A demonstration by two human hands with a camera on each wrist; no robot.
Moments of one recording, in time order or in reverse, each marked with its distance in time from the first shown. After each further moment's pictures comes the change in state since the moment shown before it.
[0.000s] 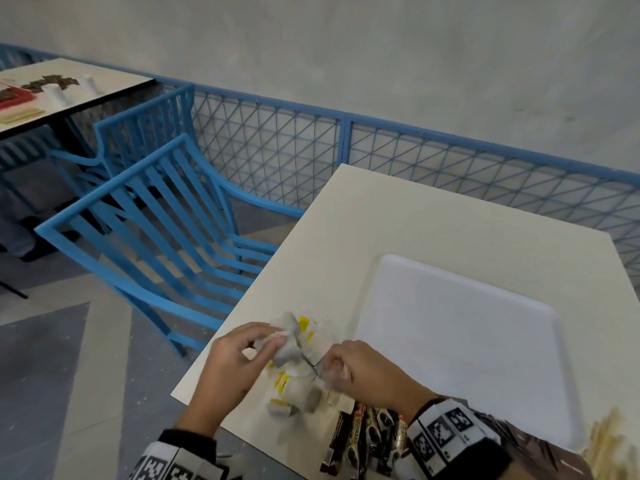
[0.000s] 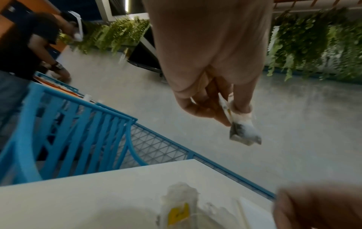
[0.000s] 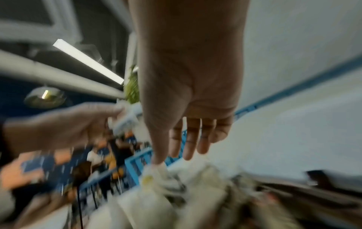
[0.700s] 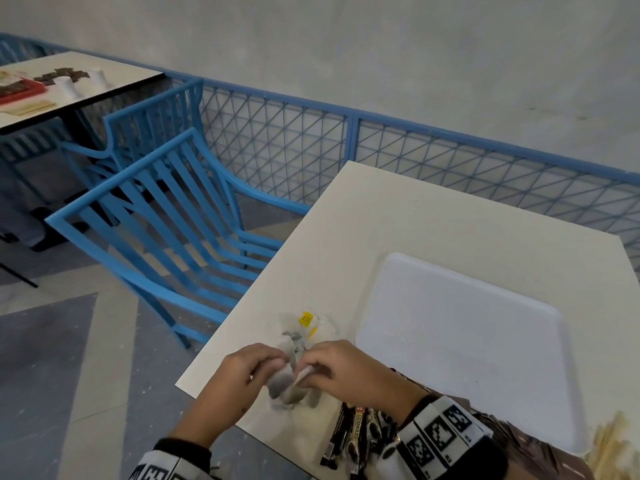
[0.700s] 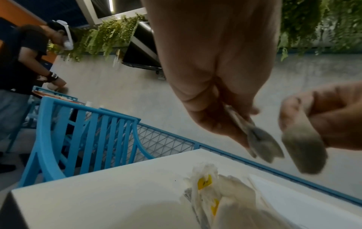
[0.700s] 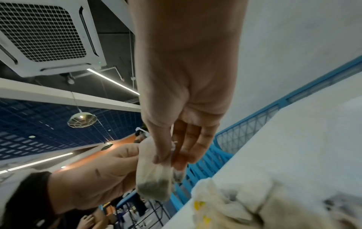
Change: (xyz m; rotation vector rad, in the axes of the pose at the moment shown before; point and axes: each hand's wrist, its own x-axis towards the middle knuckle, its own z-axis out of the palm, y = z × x) left_hand -0.020 -0.013 -0.003 0.113 -0.263 -0.069; right_hand 0.006 -0.039 0.000 0.141 0.018 -0.305
